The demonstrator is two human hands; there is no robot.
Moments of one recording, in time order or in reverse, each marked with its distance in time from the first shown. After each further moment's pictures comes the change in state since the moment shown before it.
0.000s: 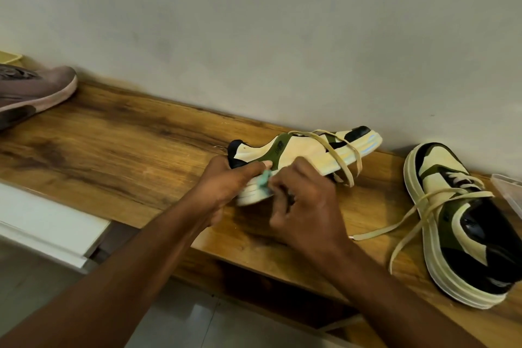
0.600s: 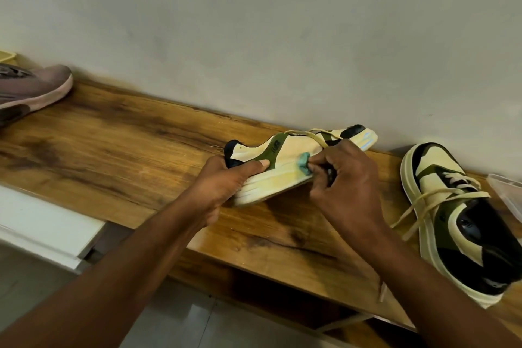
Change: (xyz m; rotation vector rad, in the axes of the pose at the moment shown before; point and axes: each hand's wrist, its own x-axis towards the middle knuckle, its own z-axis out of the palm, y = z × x) left_hand 0.003 0.000 -0.001 0.050 0.018 -0.044; right_hand 0.015 0.048 -0.030 -0.062 0.162 0.118
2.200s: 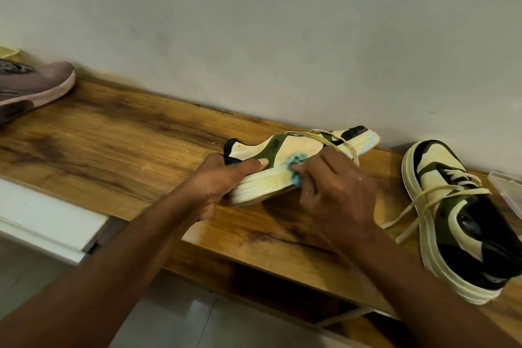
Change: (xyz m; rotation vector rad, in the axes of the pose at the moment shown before) left_hand 0.000 0.001 -0.010 0.028 -0.041 -0.080; right_hand -0.014 -0.005 0.008 -0.298 0.062 -0.262
